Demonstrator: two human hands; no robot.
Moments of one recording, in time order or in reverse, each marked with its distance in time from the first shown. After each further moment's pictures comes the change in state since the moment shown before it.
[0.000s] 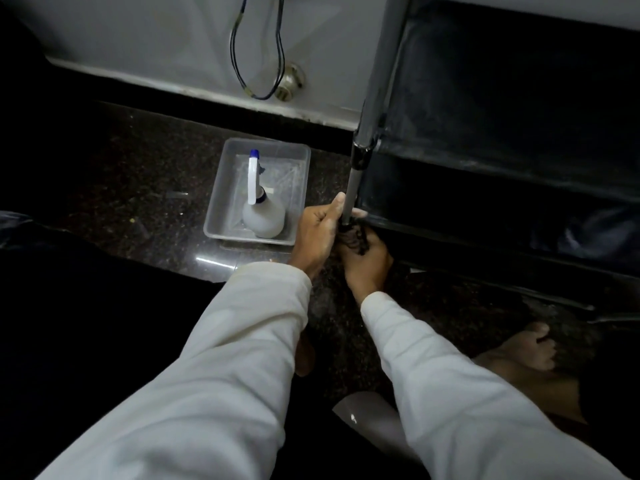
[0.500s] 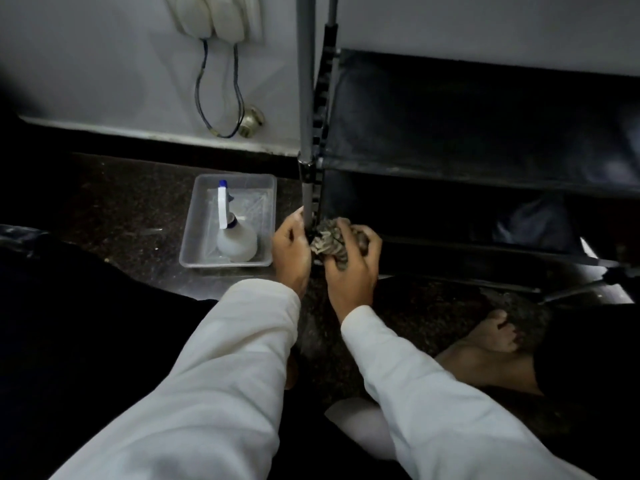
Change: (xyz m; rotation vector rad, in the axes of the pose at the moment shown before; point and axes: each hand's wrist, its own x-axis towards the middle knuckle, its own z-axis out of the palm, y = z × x) left_hand -0.016 0.003 0.028 -0.033 0.321 0.053; right_hand -0.036 -0.019 -0.040 -0.025 0.252 -0.475
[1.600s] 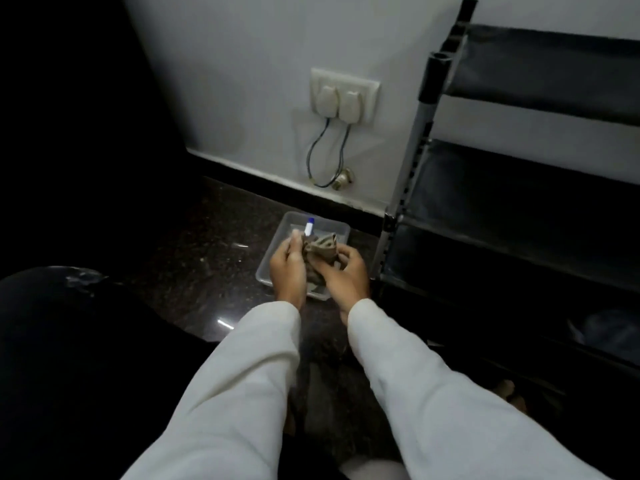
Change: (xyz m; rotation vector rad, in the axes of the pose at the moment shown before) left_hand -0.020 0.084 -0.086 -0.134 0.365 -0.009; right_hand 0.016 -0.109 0.042 0.479 -0.589 0.468
